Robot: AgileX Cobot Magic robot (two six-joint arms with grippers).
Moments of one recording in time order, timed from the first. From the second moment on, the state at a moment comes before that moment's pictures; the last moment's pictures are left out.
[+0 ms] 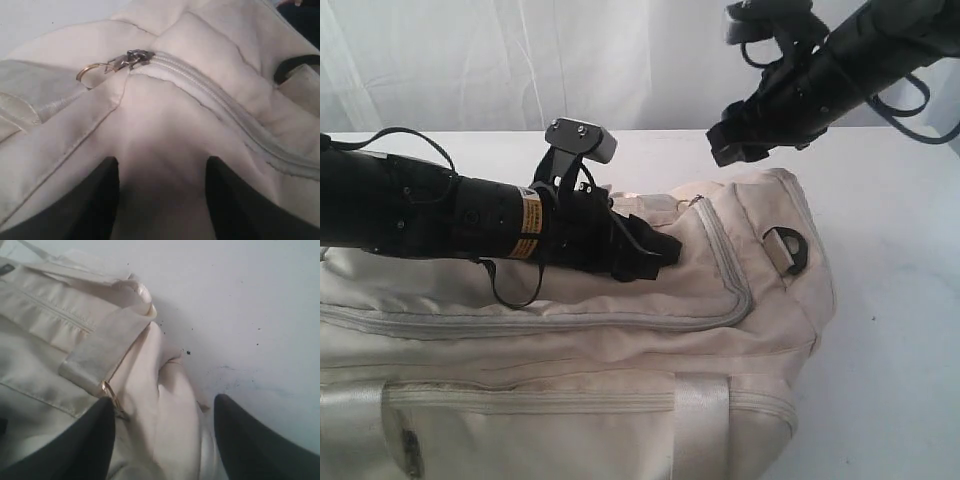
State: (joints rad) left arm -0.62 1.73 -0.98 1.33 -0.47 -1.38; right arm 0.41 1.72 -1.40 0.36 0.70 -0.52
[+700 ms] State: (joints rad) left arm -0.62 1.73 -0.98 1.44 -0.47 -1.39; right arm 0.51 1.94 -1.54 0.36 0.75 -0.70
